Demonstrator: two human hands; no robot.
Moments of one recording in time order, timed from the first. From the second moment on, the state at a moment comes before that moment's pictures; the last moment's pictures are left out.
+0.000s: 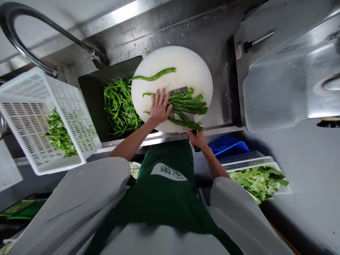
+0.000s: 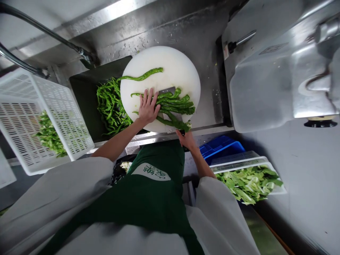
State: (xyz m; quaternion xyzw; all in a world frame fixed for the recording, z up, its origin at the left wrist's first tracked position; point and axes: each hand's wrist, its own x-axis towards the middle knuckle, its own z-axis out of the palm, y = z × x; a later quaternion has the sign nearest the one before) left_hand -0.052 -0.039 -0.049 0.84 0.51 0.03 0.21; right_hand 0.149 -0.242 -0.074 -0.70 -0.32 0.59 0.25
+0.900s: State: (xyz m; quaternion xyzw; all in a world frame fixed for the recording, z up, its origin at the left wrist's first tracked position) left_hand -0.078 -0.028 -0.053 0.81 0.54 0.05 0.20; right_hand 0.087 -0.239 -0.055 -0.73 -0.28 0.55 0.27
